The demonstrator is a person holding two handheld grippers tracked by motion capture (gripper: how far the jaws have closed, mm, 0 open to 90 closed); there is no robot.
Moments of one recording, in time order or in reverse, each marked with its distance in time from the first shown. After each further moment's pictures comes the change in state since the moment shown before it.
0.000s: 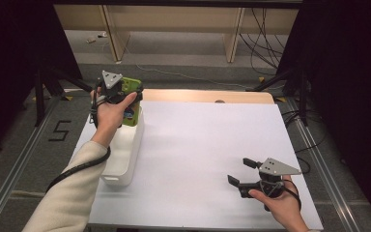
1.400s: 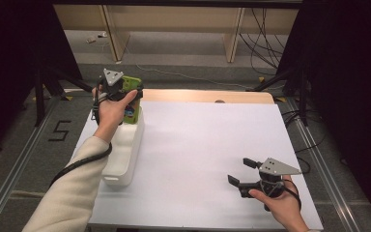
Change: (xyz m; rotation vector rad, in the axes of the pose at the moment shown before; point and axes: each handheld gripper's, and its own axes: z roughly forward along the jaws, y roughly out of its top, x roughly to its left) left arm 0.005 -0.001 0.015 0.015 0.009 0.000; right arm -0.001 0.000 0.000 -0.001 0.002 0.004
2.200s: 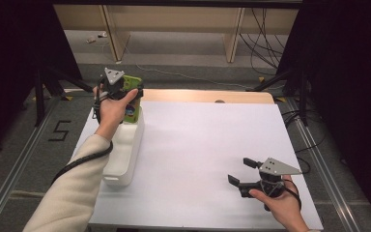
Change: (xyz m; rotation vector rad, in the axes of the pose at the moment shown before) left arm 0.001 -0.001 0.007 0.005 0.006 0.004; right arm 0.000 0.000 0.000 -0.004 -0.001 0.000
